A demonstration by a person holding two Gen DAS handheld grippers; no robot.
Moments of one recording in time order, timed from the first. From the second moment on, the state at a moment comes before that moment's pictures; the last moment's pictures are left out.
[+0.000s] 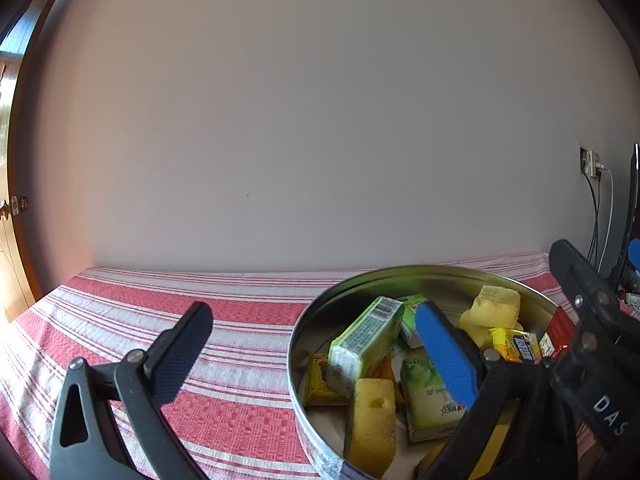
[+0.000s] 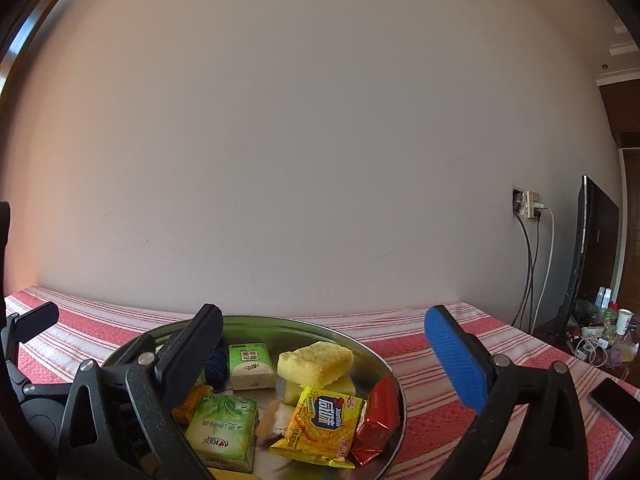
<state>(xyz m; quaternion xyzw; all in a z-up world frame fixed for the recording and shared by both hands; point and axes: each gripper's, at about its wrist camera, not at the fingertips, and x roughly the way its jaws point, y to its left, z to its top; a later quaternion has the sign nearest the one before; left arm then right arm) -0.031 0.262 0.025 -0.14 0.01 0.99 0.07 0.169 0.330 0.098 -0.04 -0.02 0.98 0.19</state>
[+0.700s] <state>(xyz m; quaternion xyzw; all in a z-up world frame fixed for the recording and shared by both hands) -0.028 0.251 0.023 -0.14 -0.01 0.99 0.07 0.169 0.343 0.093 -0.08 0.02 0.98 0.18</state>
